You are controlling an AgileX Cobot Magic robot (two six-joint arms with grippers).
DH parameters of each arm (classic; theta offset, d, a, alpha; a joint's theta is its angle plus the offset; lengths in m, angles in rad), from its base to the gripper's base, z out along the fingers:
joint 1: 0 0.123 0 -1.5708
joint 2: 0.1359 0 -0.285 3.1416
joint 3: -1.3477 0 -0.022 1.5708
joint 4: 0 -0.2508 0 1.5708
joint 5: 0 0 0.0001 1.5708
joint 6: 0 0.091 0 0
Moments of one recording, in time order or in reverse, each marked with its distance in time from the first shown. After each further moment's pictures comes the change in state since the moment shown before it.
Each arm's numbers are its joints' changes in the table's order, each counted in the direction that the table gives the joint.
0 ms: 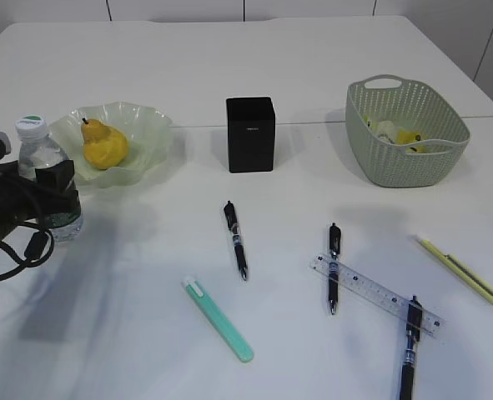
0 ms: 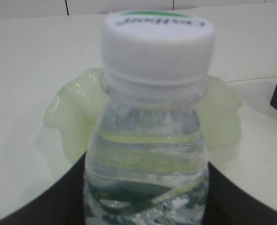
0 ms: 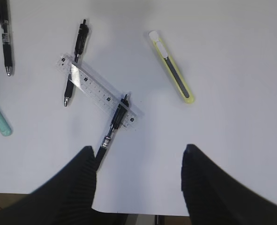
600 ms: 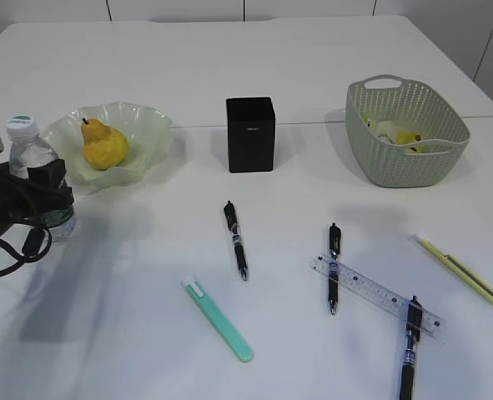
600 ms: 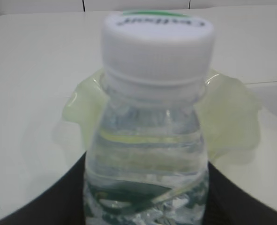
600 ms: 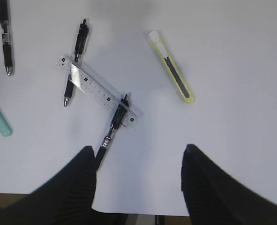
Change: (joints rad) left arm 0.000 -0.007 -0.002 0.061 0.010 0.000; right arm 0.000 0.000 0.000 0.000 0.000 0.002
